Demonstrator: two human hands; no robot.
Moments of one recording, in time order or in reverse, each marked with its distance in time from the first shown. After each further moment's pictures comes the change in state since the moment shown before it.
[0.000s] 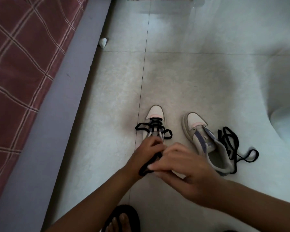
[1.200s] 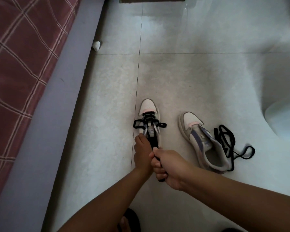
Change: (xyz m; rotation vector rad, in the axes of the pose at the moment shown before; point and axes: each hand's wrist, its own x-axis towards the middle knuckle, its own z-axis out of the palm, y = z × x) left_hand 0.004 -0.014 0.034 0.493 0.284 -0.059; right_hand 0.023 0.017 0.043 1.014 0.215 1.528
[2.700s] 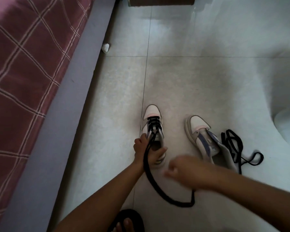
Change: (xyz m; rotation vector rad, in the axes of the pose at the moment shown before) left_hand 0.042 -0.032 0.008 -0.192 -0.060 -0.035; right_hand -0.020 -0.022 -0.024 -1.696 -0.068 -0.368
